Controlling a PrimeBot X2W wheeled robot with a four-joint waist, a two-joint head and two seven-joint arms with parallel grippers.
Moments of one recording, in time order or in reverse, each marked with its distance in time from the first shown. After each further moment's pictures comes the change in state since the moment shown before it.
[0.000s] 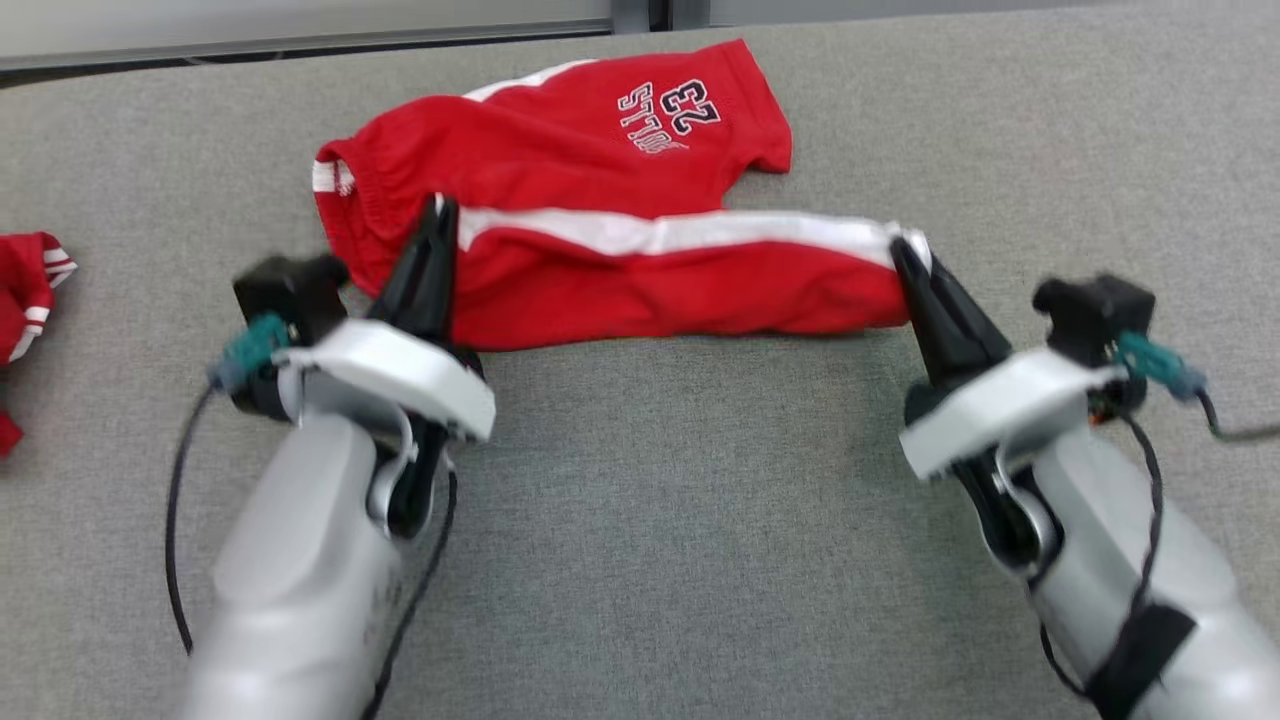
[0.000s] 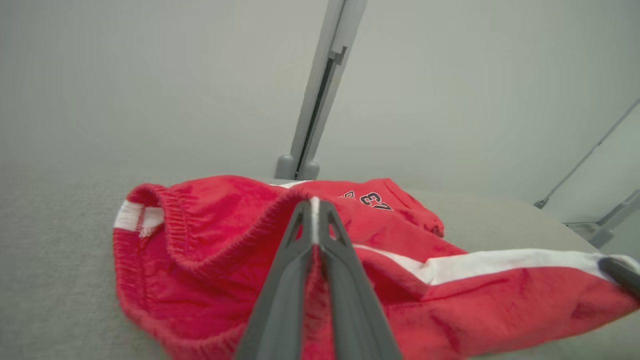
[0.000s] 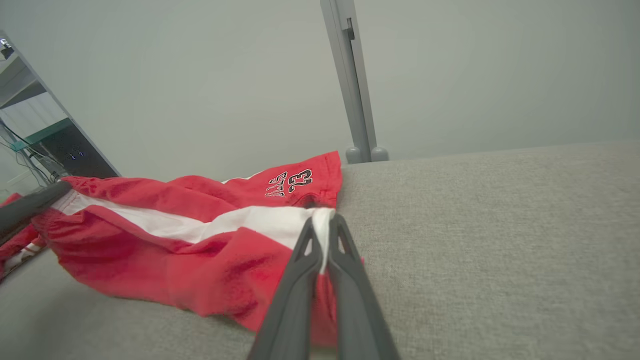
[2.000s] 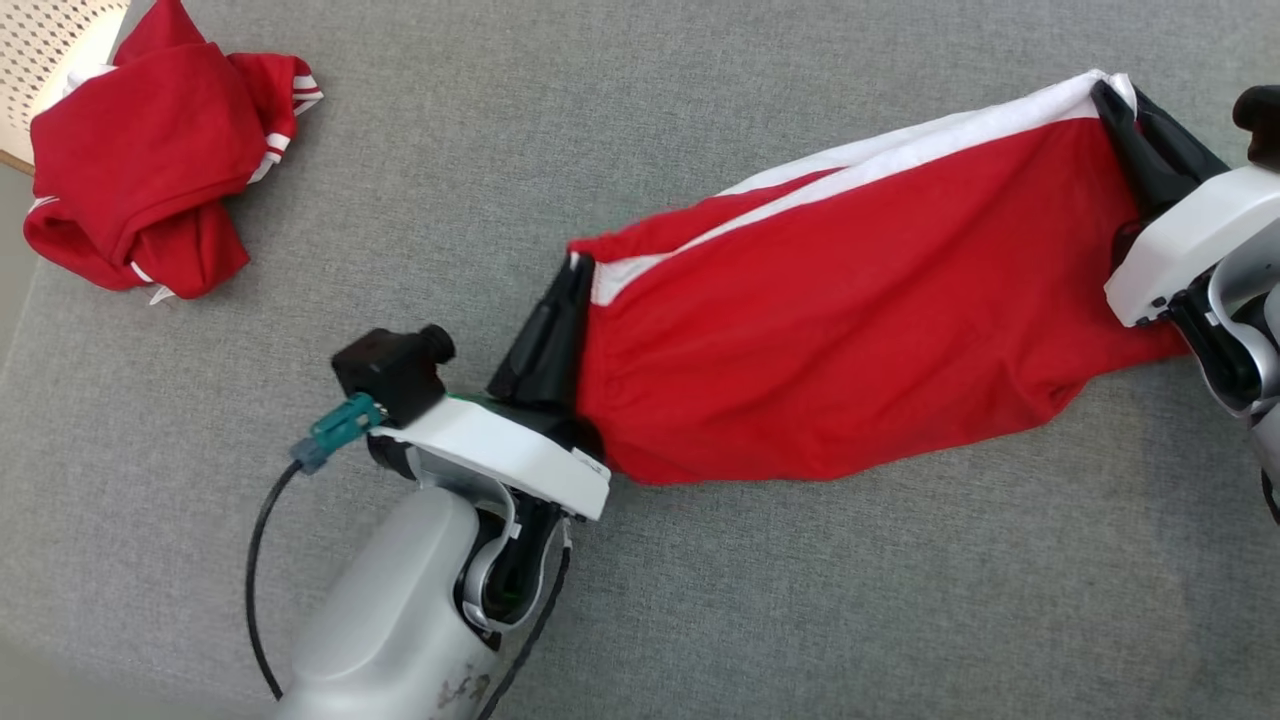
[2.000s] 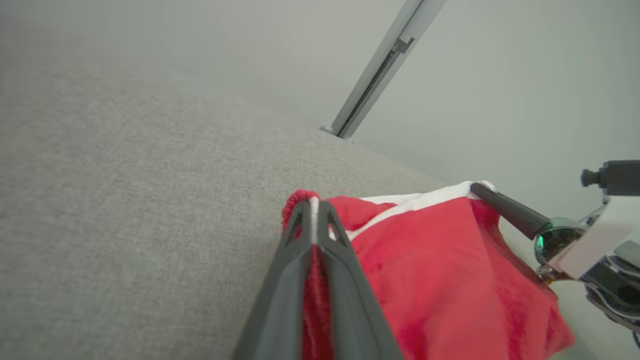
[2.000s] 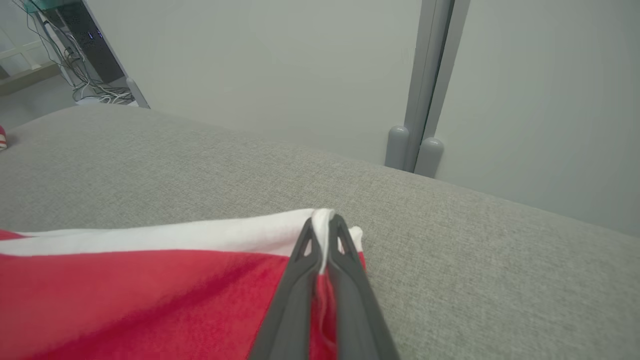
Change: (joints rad) left arm 0.182 0.000 -0.225 -0.360 -0.276 0.069 0.000; right arm -0.206 -0.281 0.017 -0.003 -0.074 0.000 0.213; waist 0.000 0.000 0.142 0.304
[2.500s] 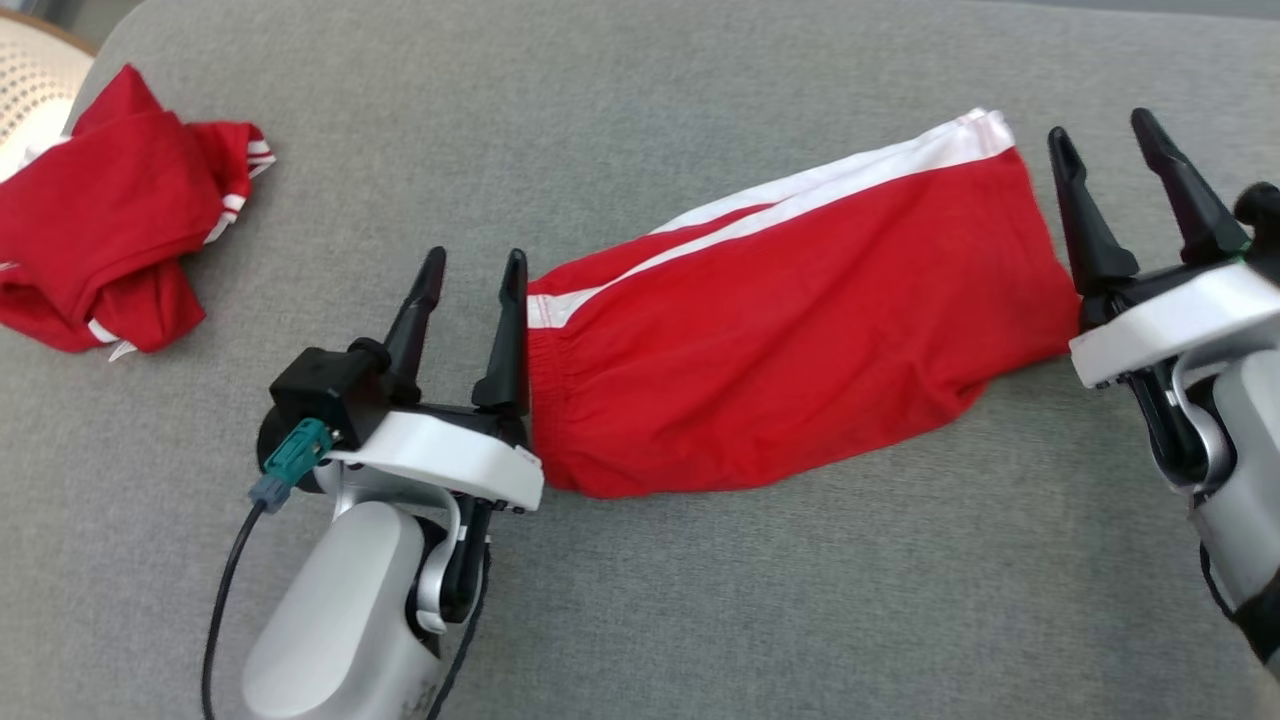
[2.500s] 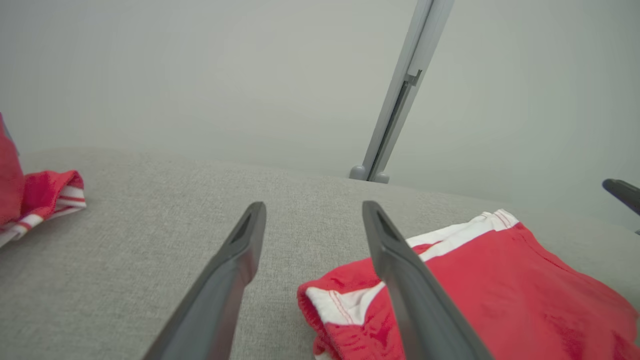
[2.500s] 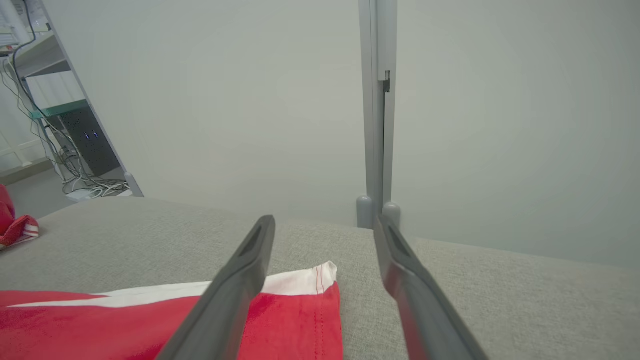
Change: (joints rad) left arm 0.064 0.016 0.136 -0.049 0.284 0.134 0.000; right arm 0.172 0.091 -0.150 -0.081 -0.053 0.000 -0.213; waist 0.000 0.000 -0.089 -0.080
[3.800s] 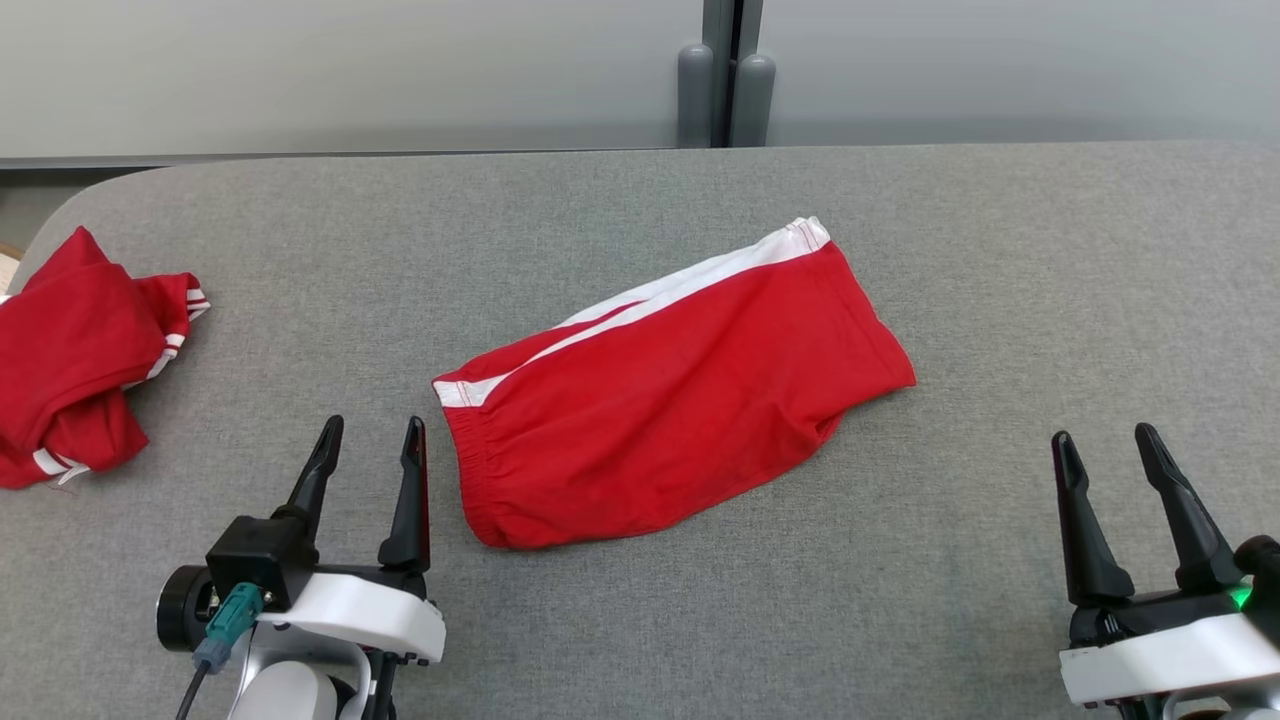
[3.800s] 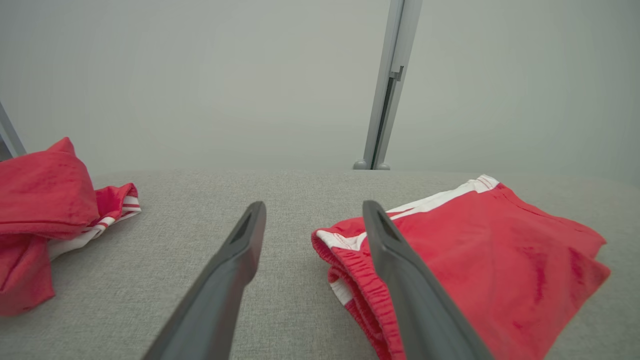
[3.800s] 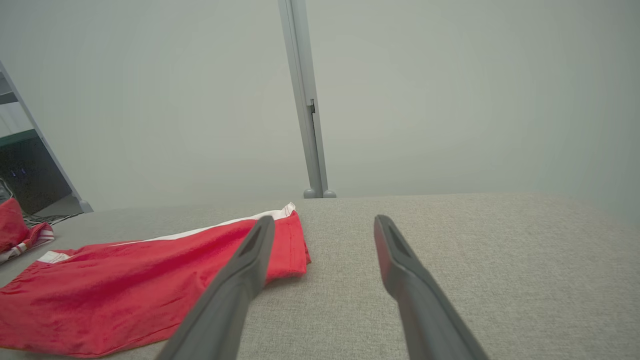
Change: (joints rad) left arm 0.296 0.031 0.216 -0.051 0.249 -0.056 0.000; right arm 0.738 0.235 -0.389 -0.583 -0.253 0.000 0.111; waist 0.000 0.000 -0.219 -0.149
